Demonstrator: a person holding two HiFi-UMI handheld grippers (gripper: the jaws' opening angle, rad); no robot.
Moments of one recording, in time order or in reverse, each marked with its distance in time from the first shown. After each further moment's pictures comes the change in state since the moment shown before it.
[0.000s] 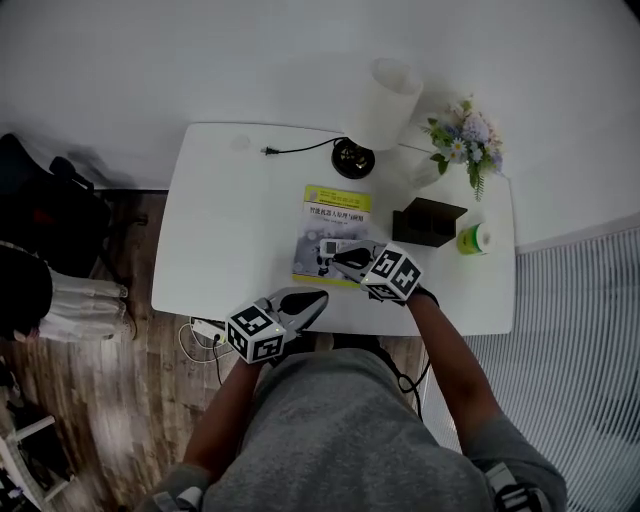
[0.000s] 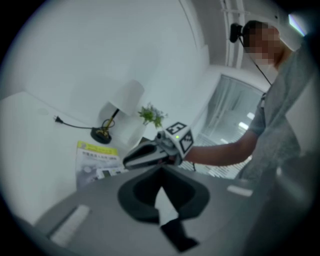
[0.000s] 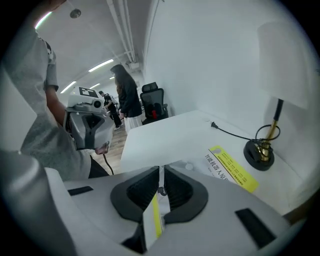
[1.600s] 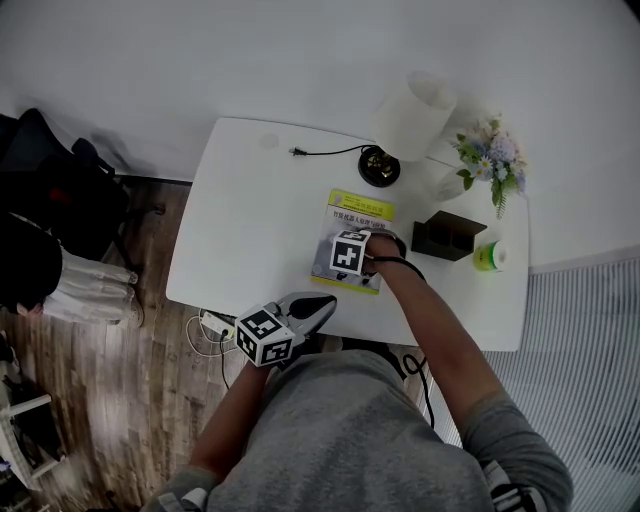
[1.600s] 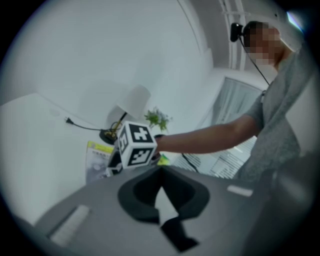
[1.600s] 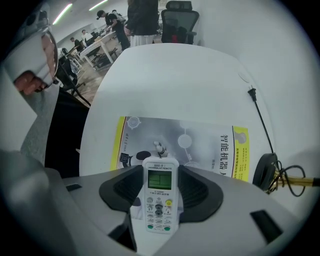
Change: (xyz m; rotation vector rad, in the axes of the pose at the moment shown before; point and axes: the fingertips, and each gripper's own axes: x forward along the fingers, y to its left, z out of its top) left arm -0.021 0.009 -0.003 -0.025 -0.038 0.060; right arm 0.092 -0.057 -0.065 -0.386 0.798 -0.011
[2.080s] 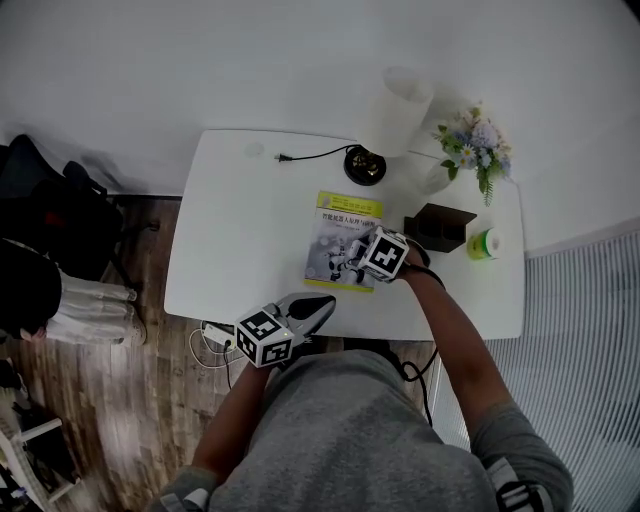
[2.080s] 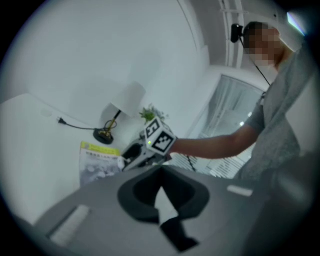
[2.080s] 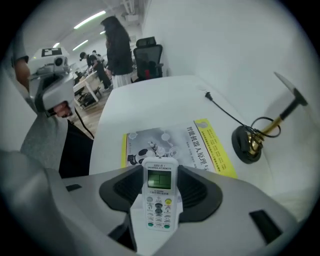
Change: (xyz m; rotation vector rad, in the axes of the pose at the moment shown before) left arm 0.008 -0.005 0.001 0.030 0.031 -0.047; right arm -0.062 -0.003 -0.036 0.318 -0.326 -0.062
